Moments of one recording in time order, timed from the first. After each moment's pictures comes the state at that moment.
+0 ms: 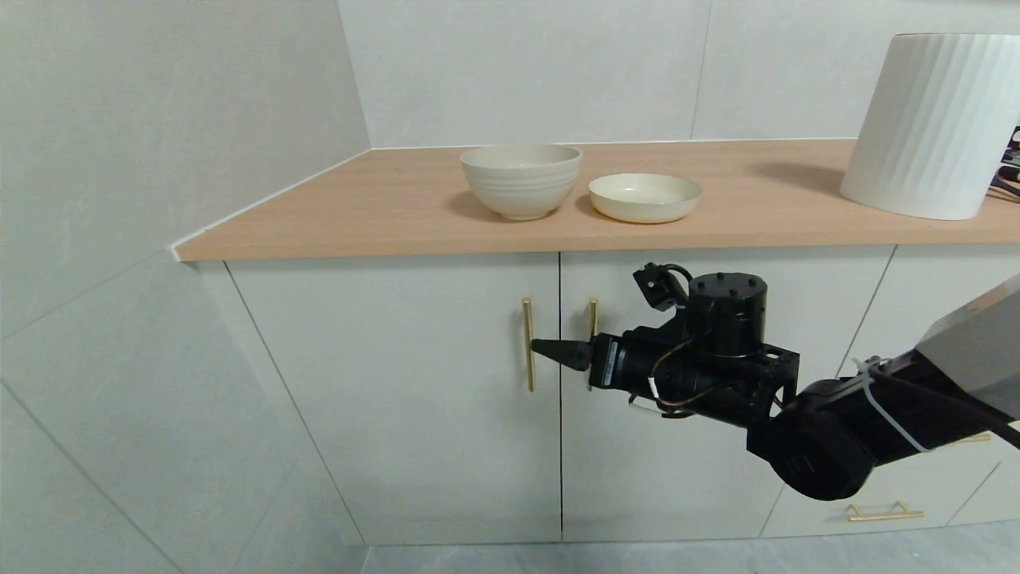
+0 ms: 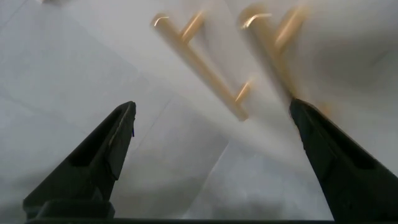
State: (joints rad) left arm 0.00 0.00 0.00 0.01 -0.05 0.02; right arm 0.63 2.04 -0.96 -0.92 0.27 0.54
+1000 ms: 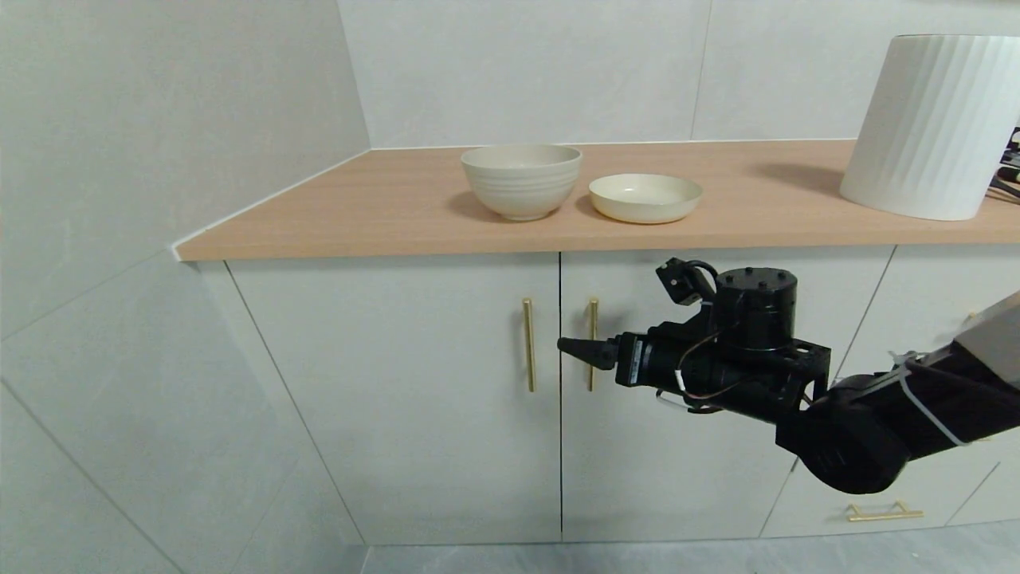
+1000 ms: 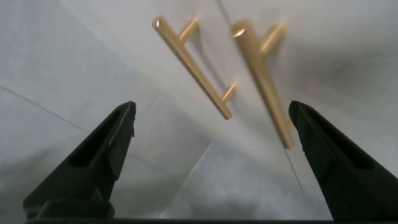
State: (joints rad) left arm 0.00 0.00 0.00 0.01 -0.05 0.02; right arm 0.57 2.00 -0.92 -0.90 0.26 0.43
